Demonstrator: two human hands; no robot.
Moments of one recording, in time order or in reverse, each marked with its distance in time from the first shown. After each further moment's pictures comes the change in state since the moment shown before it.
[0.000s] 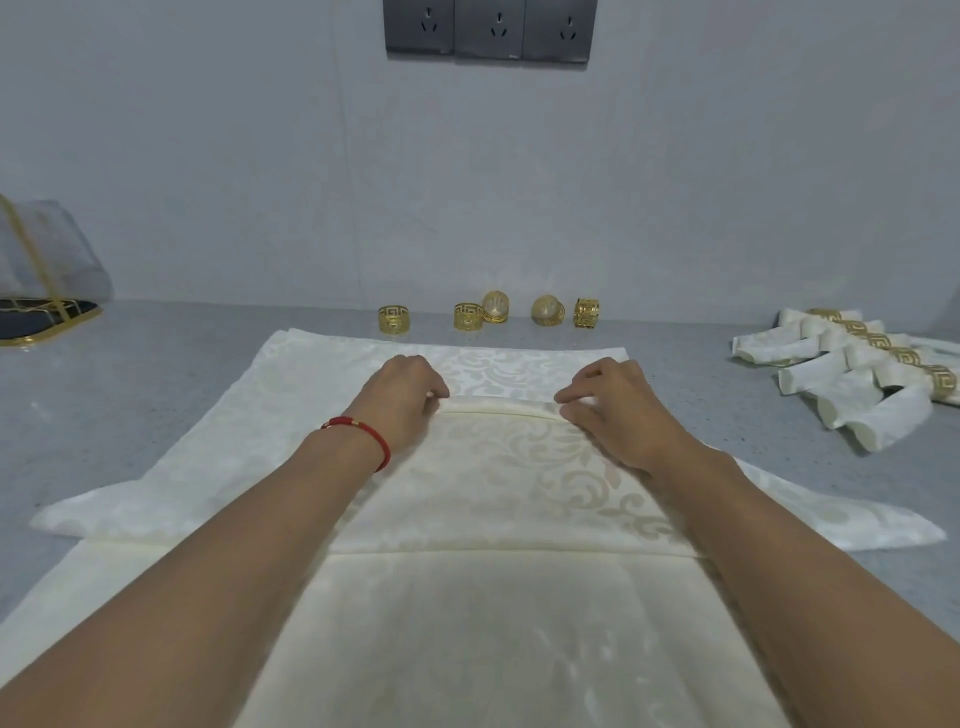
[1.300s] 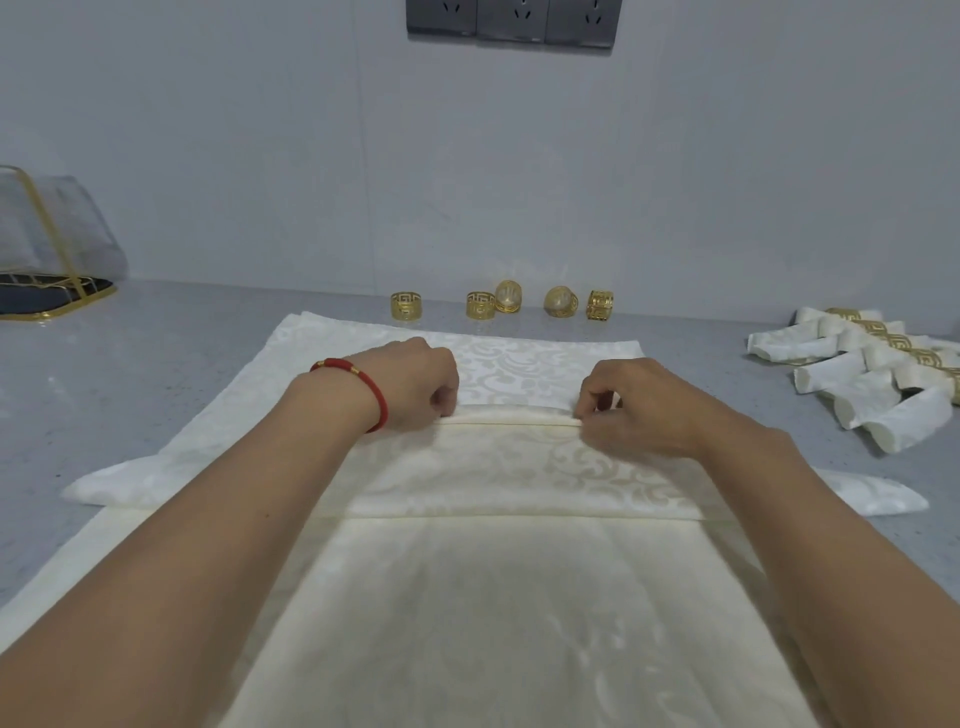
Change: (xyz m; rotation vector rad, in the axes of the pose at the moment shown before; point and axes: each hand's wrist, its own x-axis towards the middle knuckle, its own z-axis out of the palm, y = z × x) left_hand -0.016 0.022 -0.053 0.198 -0.341 0.048; right_hand -0.010 -0.012 -0.033 -0.067 -0.209 -0.158
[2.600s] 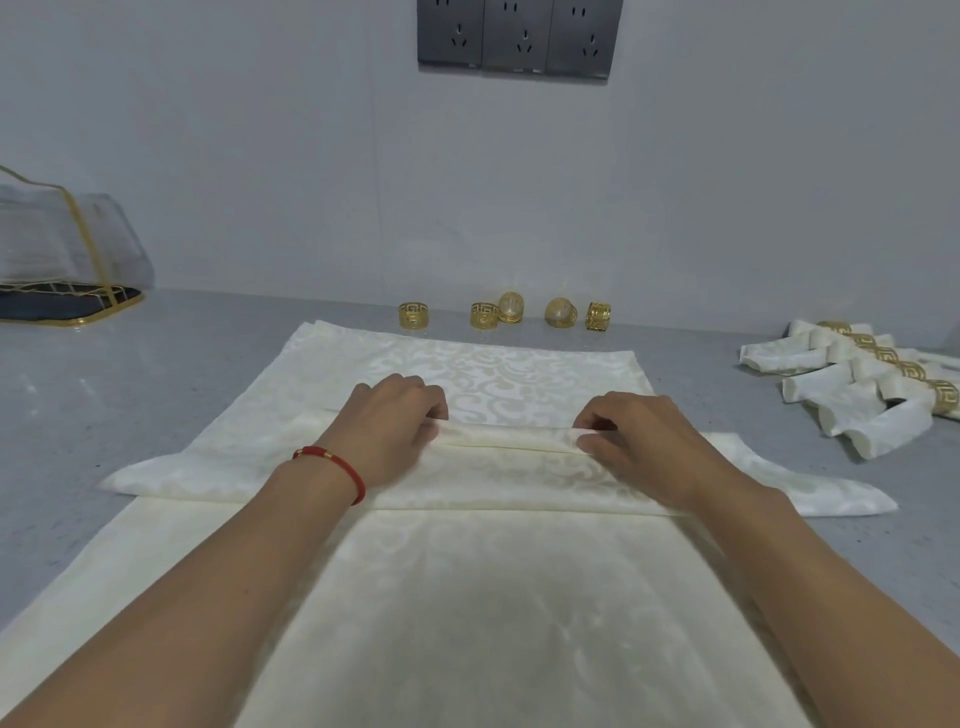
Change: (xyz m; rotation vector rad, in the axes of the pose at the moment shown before) left_hand -0.044 0.006 0.036 -0.072 0.264 -0.062; right_hand -0.040 -0.010 0.012 -0.069 0.126 -0.028
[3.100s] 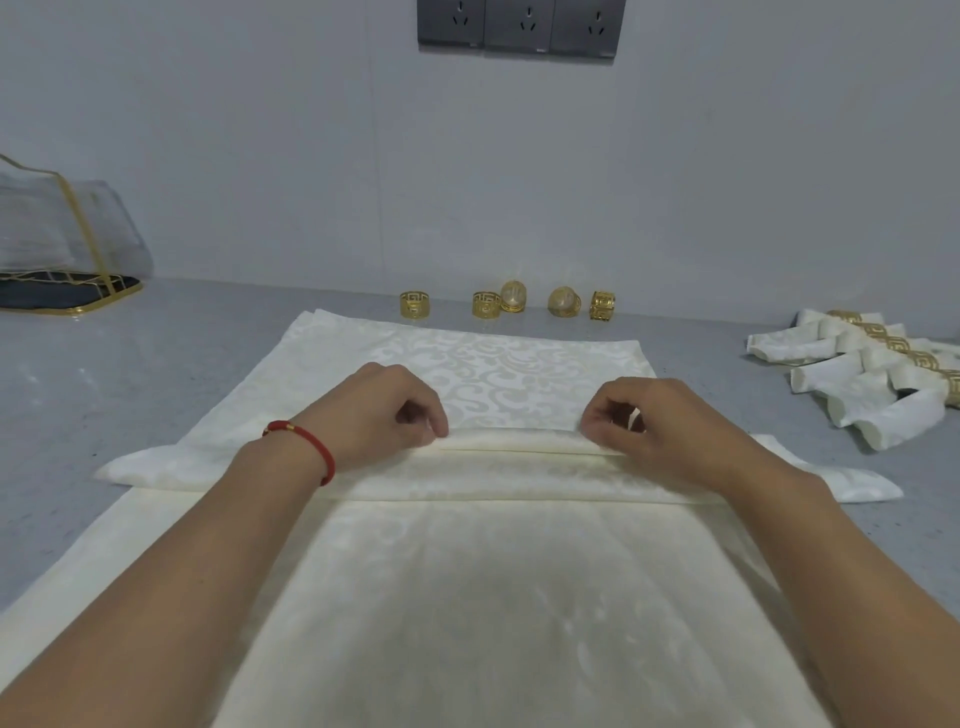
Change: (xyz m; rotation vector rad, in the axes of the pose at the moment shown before) left_hand -0.009 -0.006 -0.024 -0.294 -0.120 0.034; right_hand -0.006 -0.001 -0.017 0.240 -0.075 0.019
